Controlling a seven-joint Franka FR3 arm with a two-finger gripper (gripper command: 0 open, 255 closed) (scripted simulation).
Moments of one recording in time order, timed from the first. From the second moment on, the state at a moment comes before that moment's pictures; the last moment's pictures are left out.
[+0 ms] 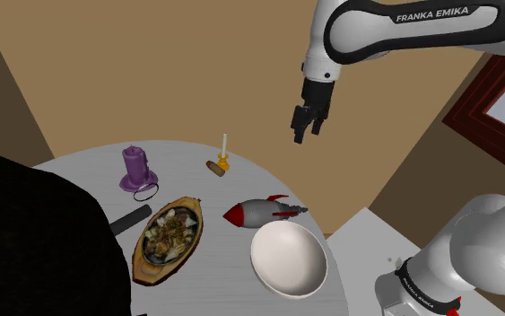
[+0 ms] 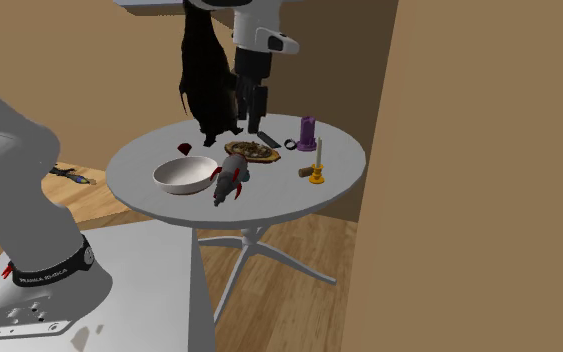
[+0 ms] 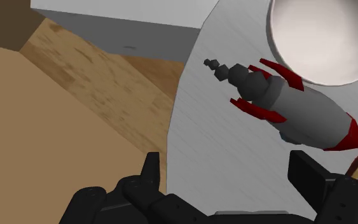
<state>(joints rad) 0.06 -0.26 0.10 -2.16 0.08 1.75 0.01</state>
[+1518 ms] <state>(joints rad) 0.18 0.61 0.15 -1.22 -0.07 1.72 0.23</state>
